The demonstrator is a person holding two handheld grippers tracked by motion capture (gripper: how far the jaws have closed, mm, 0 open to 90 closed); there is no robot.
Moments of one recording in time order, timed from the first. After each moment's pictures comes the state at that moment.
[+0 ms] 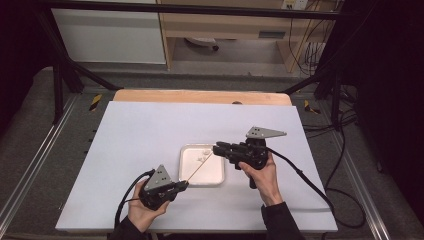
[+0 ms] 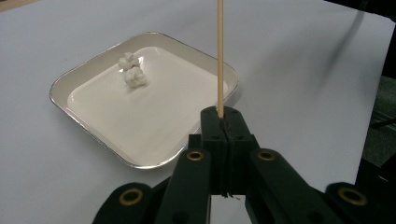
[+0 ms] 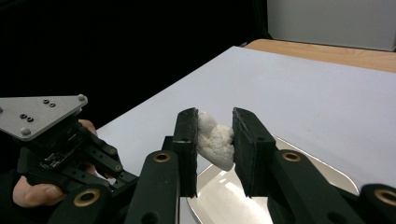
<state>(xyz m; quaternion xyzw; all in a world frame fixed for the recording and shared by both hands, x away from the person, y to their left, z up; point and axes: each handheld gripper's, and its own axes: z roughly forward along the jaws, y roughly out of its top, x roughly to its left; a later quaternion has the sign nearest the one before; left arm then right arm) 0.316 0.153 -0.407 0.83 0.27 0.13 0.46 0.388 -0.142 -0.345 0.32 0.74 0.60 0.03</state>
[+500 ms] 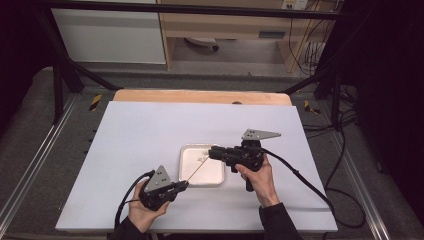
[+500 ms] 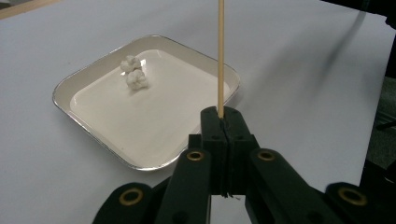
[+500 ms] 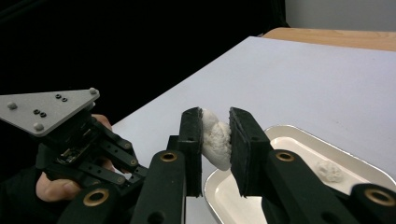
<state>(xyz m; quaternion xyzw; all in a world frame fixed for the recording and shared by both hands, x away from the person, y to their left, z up) 0.314 0.153 -0.409 0.83 0.27 0.14 0.47 0.388 -0.134 -0.354 0.31 0.74 0.60 -0.01</state>
